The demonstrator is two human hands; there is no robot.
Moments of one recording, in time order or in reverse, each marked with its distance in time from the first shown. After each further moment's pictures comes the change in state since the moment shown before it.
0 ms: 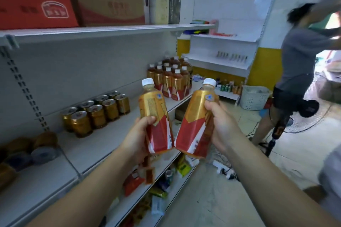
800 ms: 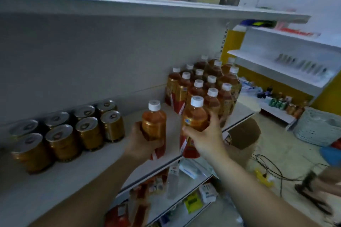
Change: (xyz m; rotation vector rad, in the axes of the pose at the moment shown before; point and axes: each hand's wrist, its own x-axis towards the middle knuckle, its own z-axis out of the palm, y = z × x) left_hand 0.322 0.000 -0.048 0.677 0.558 0.209; right_hand 0.355 0.080 0.030 -0.657 -0.200 -0.230
